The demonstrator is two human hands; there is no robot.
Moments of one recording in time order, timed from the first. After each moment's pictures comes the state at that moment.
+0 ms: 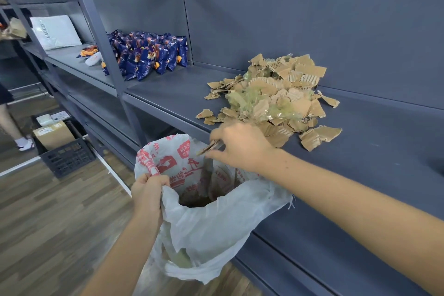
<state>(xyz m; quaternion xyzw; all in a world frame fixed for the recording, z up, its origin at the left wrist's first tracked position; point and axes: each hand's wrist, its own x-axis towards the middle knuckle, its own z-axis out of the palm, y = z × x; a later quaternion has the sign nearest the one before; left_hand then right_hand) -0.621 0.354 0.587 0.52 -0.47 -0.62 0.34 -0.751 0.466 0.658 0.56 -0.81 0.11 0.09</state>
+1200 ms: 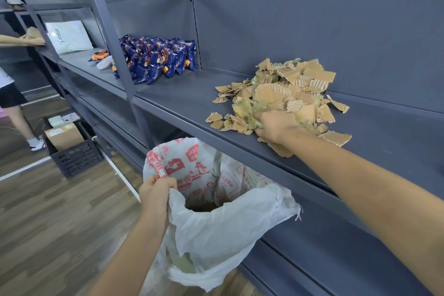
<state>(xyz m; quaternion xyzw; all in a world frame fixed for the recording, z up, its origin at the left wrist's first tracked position) -0.617 0.357 0.593 0.51 -0.49 -0.62 0.33 -0.848 0.450 0.644 0.40 -0.92 0.00 0.04</state>
